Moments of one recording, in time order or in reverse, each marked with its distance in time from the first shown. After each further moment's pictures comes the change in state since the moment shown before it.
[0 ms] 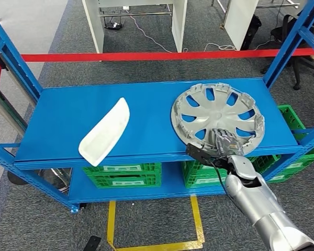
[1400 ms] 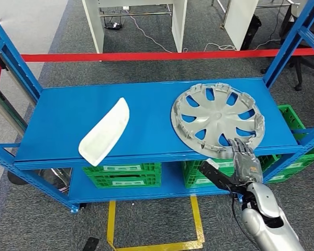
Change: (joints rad) left arm 0.011 0.001 -0.019 0.000 0.049 0.017 -0.018; right arm 0.374 -0.092 -0.149 -0.503 -0.001 -0.081 0.022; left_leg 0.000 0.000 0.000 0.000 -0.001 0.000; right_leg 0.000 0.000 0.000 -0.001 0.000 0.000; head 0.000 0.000
